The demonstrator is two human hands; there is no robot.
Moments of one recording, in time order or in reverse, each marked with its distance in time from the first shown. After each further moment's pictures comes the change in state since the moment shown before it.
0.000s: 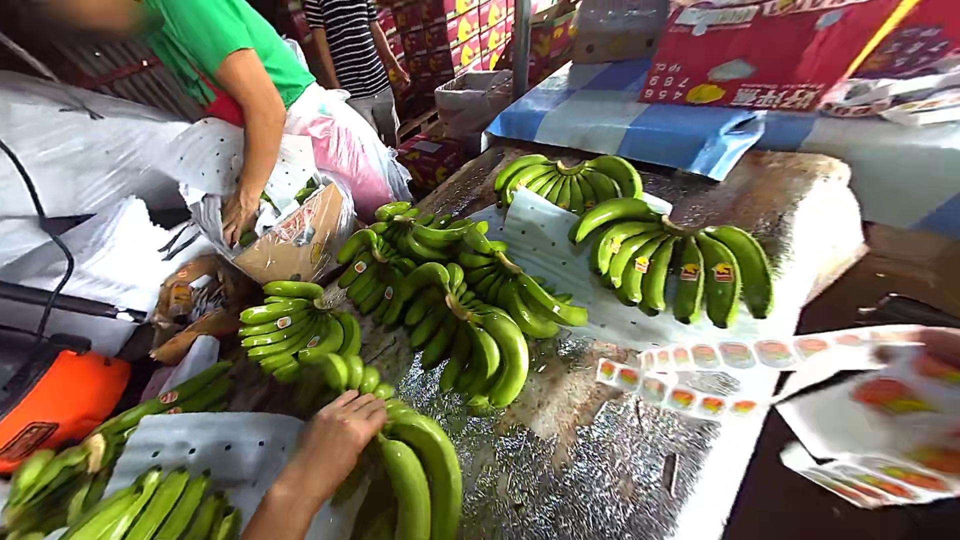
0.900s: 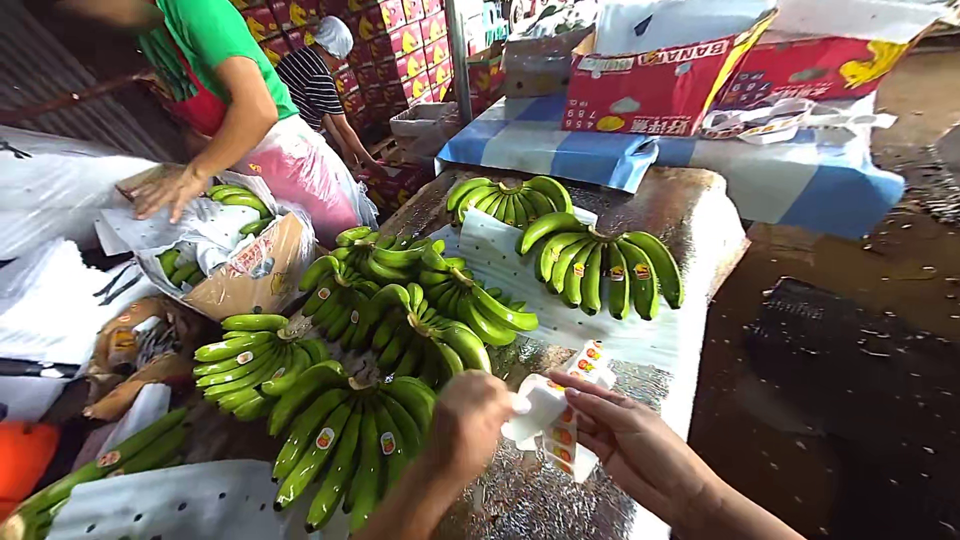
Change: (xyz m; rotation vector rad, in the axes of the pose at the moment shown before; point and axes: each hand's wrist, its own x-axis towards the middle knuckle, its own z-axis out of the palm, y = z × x) left_hand 0.144 0.139 -0.004 -0.730 0.557 0.052; right_hand 0.009 0.052 0.157 0.364 0.292 0.602
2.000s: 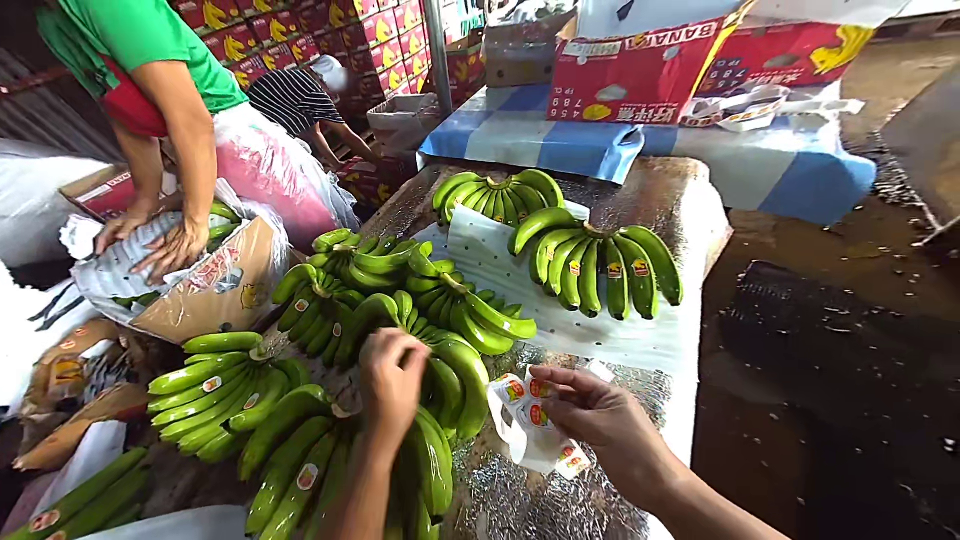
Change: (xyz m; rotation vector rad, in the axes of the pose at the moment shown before) left_hand 0.029 -0.092 -0.027 0.120 0.075 -0.324; right_hand 0.035 0.008 0.013 -0.331 -0.041 -0.267
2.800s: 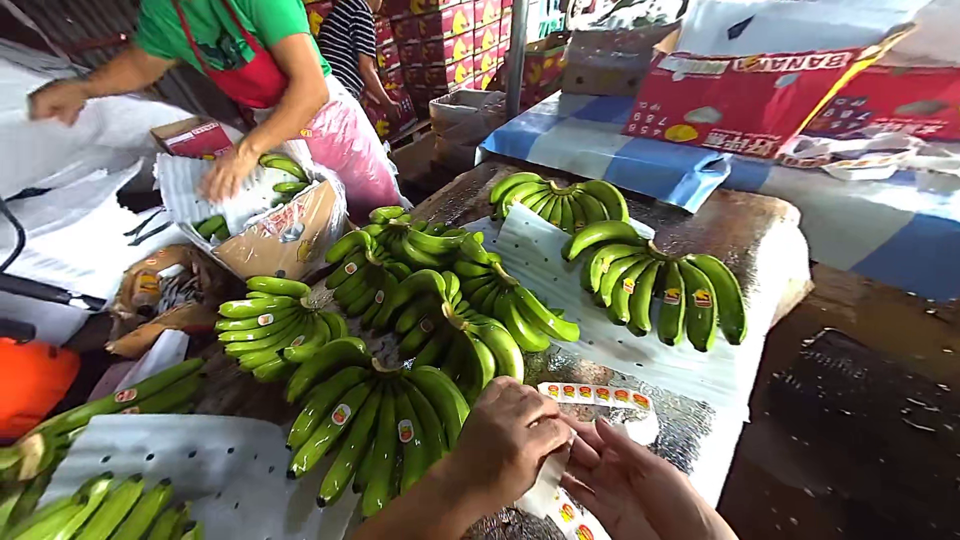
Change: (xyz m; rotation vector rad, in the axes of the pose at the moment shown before) left_hand -0.074 0.065 0.012 -0.011 -0.150 0.491; right_hand -0.047 0.009 0.017 0.438 -0.193 0.475
